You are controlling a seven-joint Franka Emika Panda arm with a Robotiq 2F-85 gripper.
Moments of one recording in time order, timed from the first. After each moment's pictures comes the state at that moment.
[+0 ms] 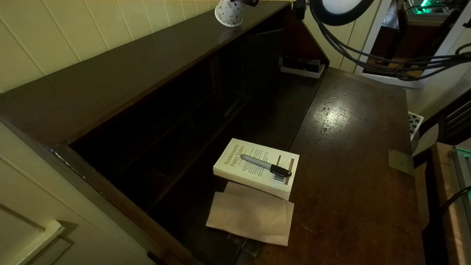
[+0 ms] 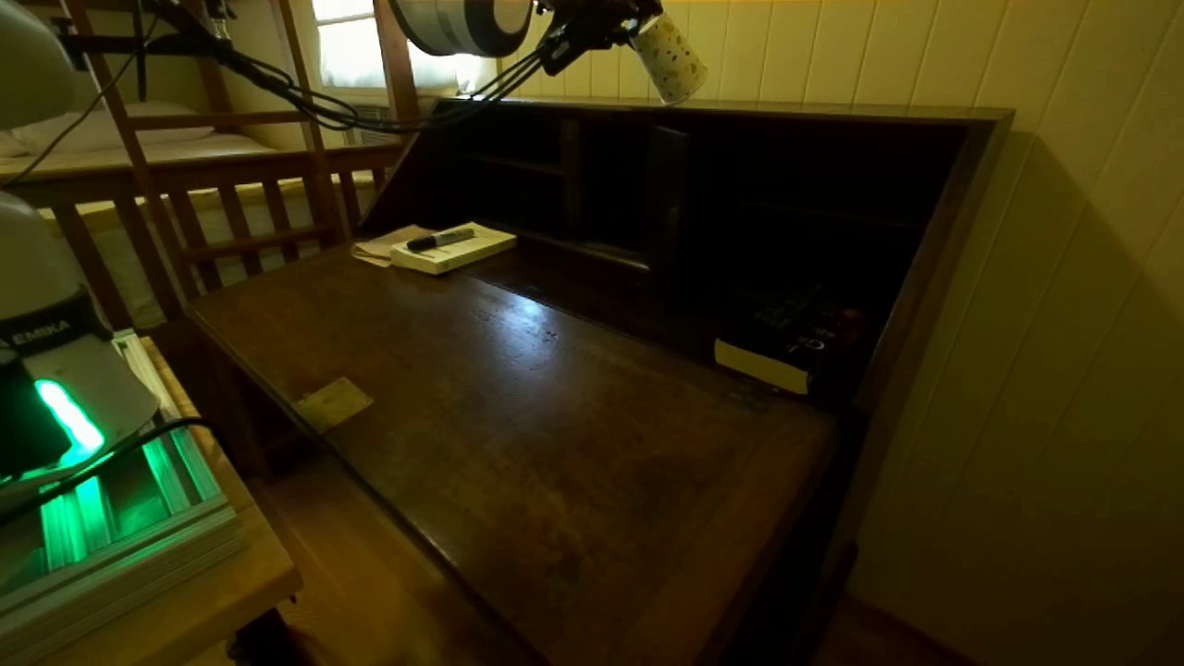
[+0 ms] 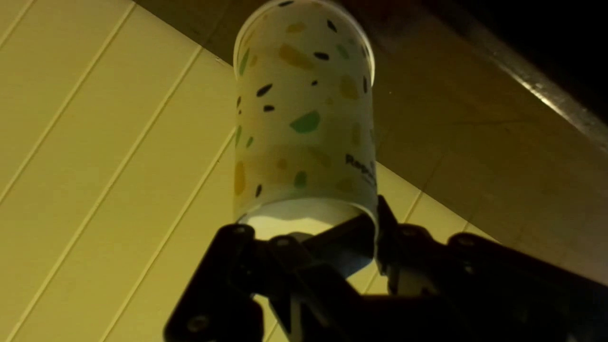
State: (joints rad) arm -1.04 0.38 0.85 -2.12 -0.32 3.56 -0.65
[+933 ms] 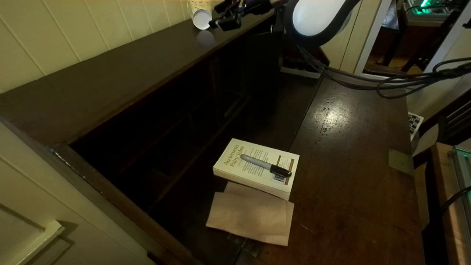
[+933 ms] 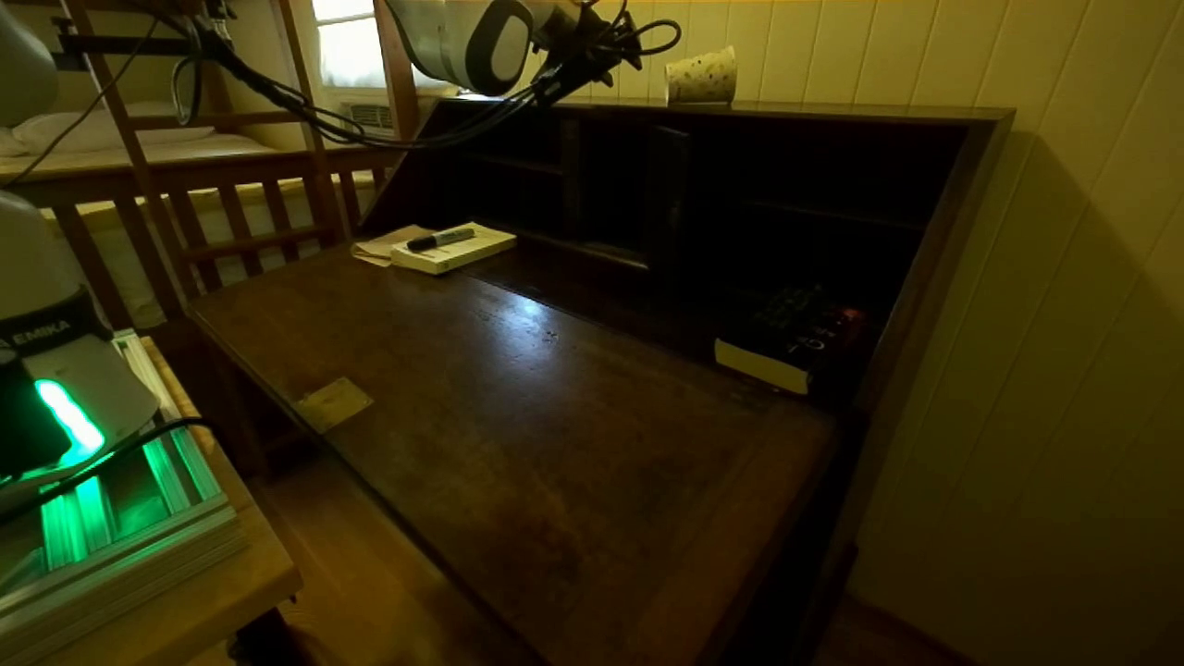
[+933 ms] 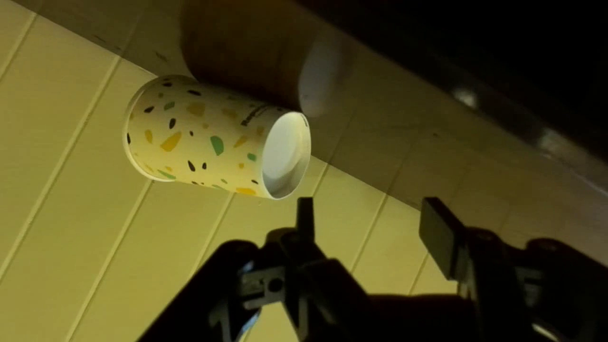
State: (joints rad) arm -0.78 0.48 0.70 -2.06 -0.18 3.61 -0.69
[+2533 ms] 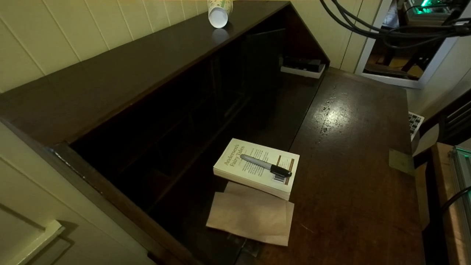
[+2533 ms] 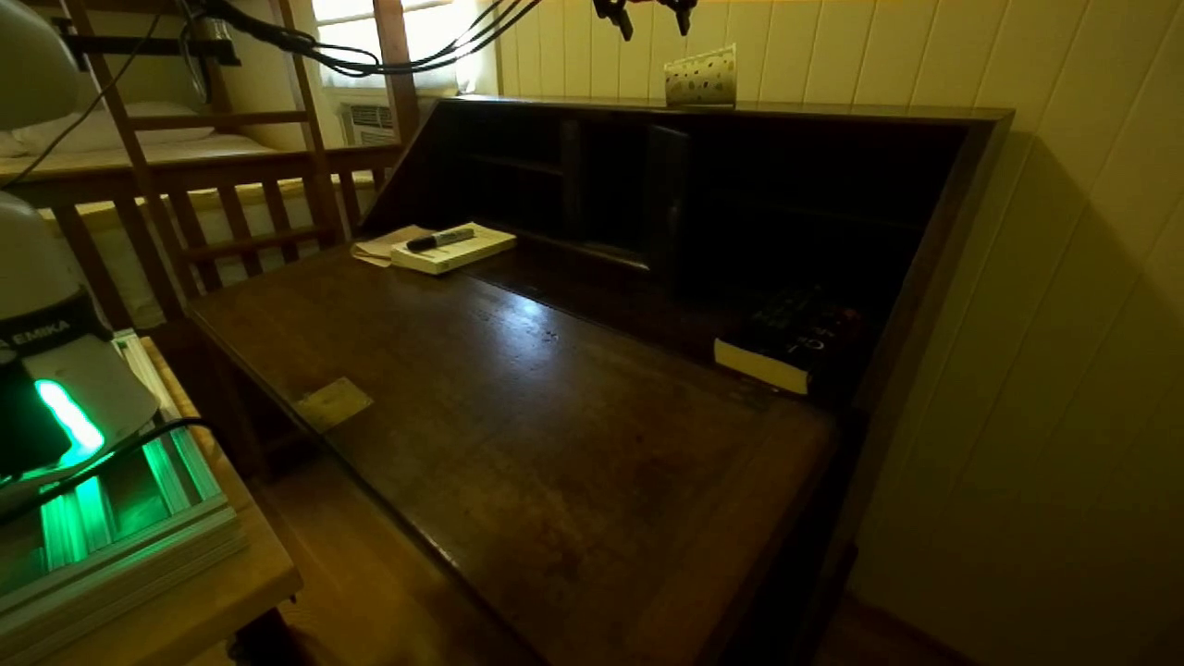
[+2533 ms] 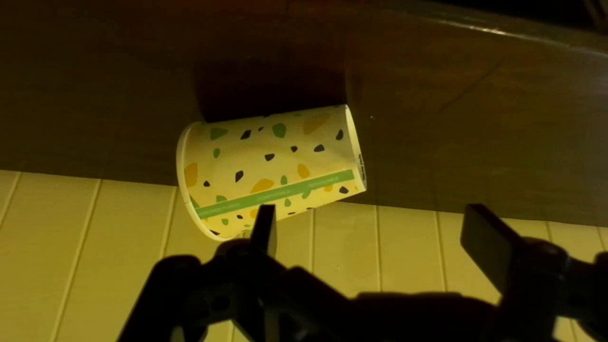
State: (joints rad) arm -1.13 0.41 0.99 -1.79 -0.03 2.80 -0.51
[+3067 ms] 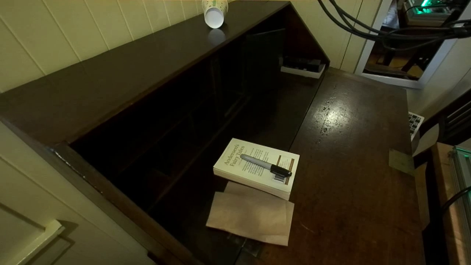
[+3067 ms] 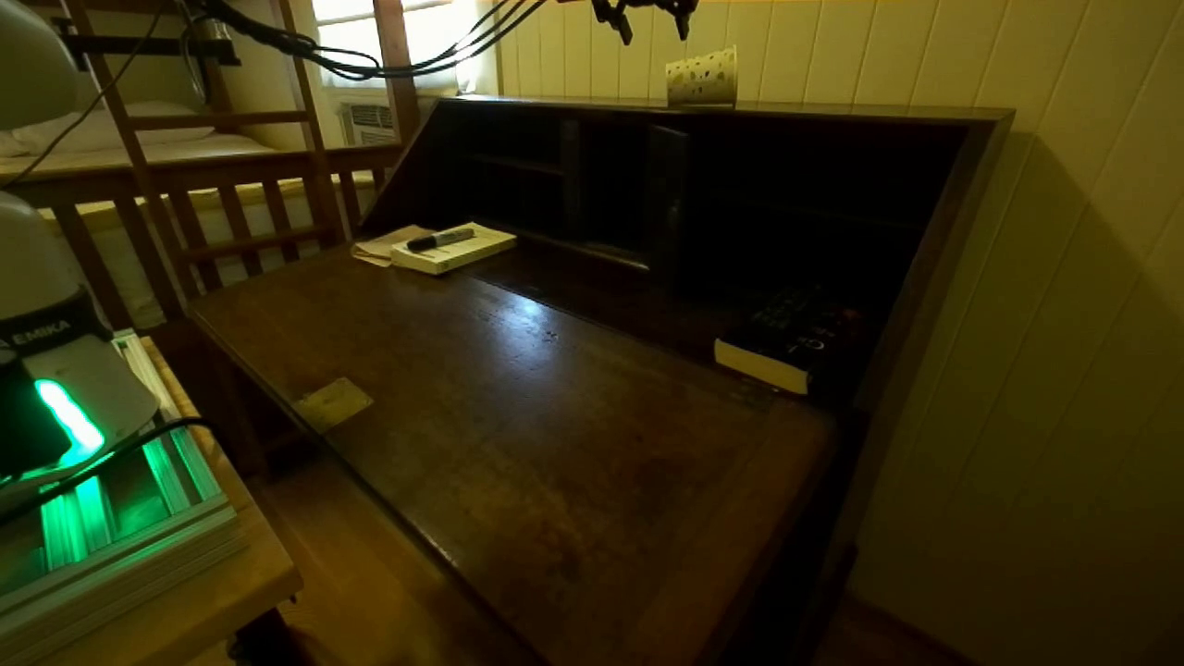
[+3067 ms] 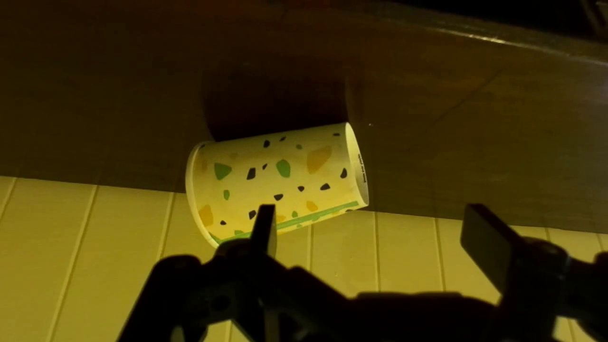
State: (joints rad) arm -1.10 0.41 0.96 -1.80 -0.02 2.80 -0.52
